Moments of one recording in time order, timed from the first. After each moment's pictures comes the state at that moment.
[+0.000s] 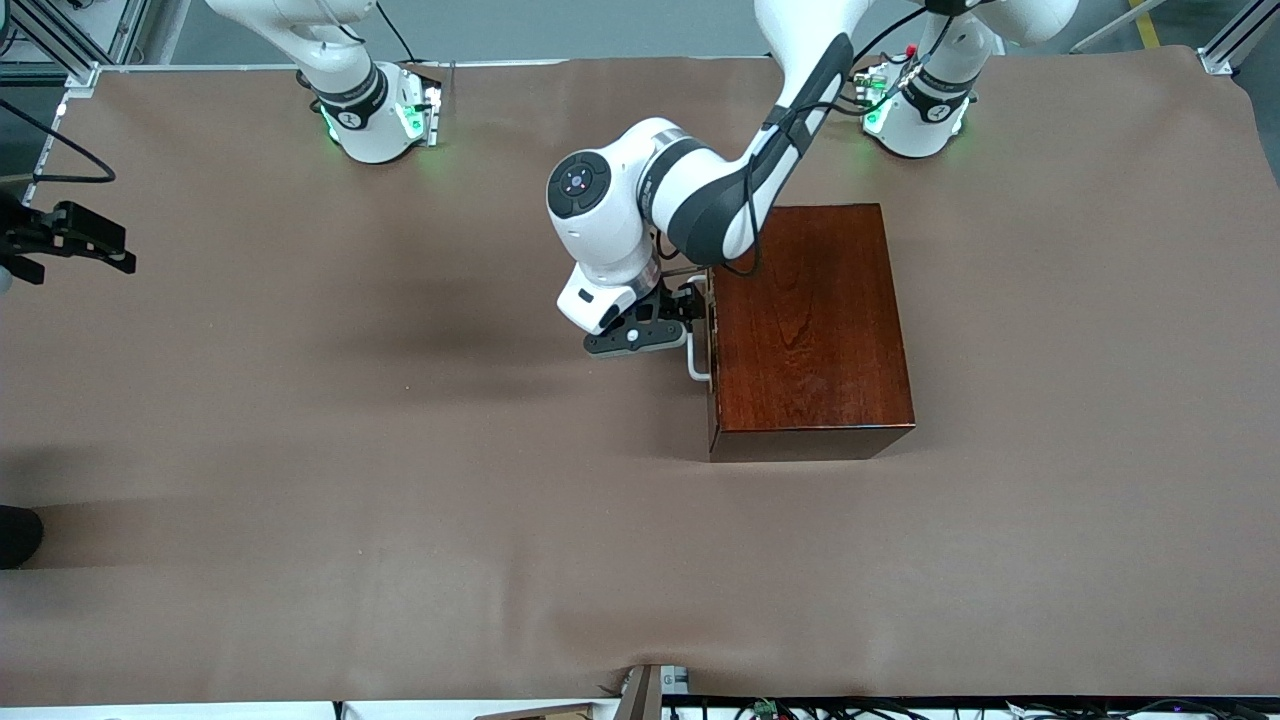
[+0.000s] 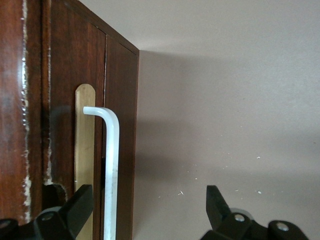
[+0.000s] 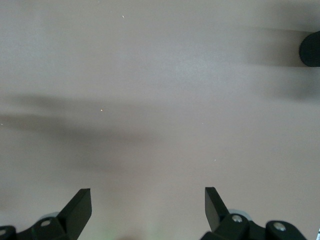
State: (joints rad) left arm -0.98 0.73 0.18 -1.22 0.07 1.81 -0.92; right arm -0.05 0.03 -0.03 -1.54 -0.02 1.50 -0.21
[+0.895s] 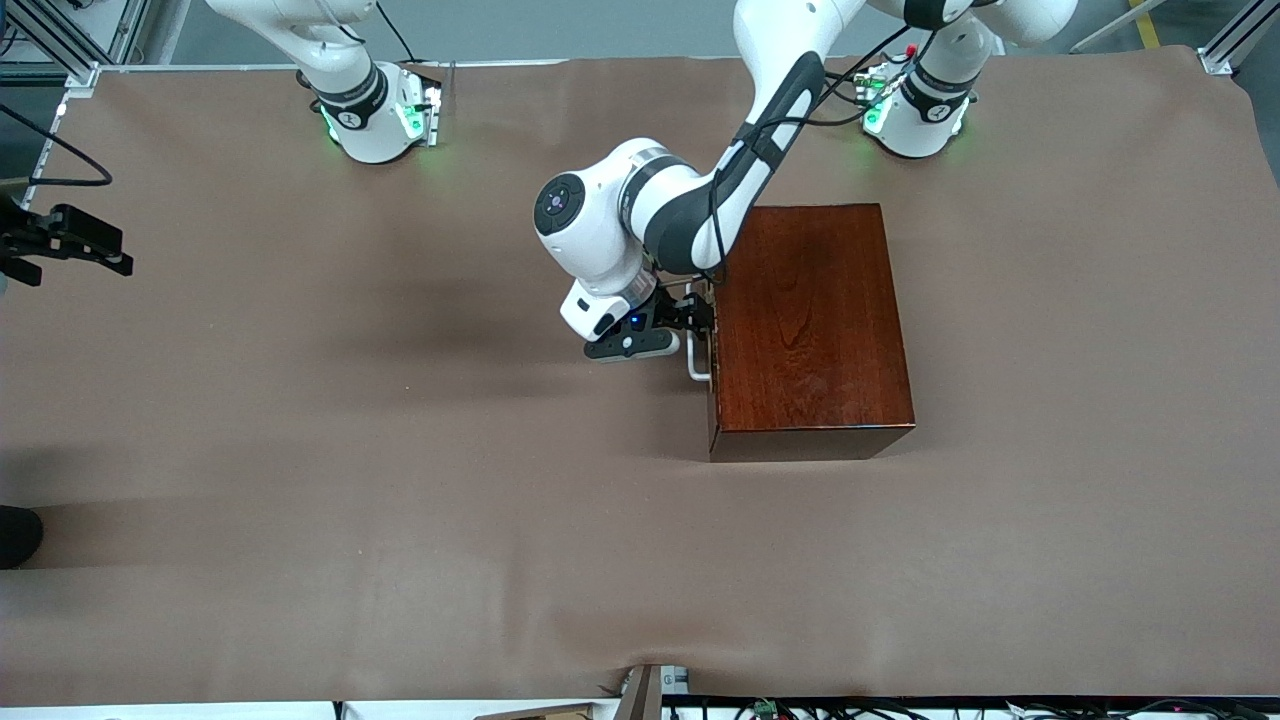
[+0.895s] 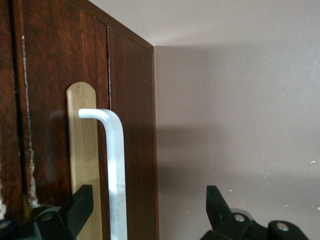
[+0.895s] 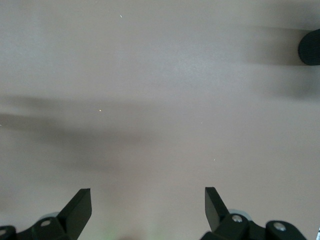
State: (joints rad) left arm -1.01 0.79 0.18 -1.22 0.17 1.77 -0.89; right arm -0.06 0.03 -0.03 -1.54 -0.02 1.50 -0.21
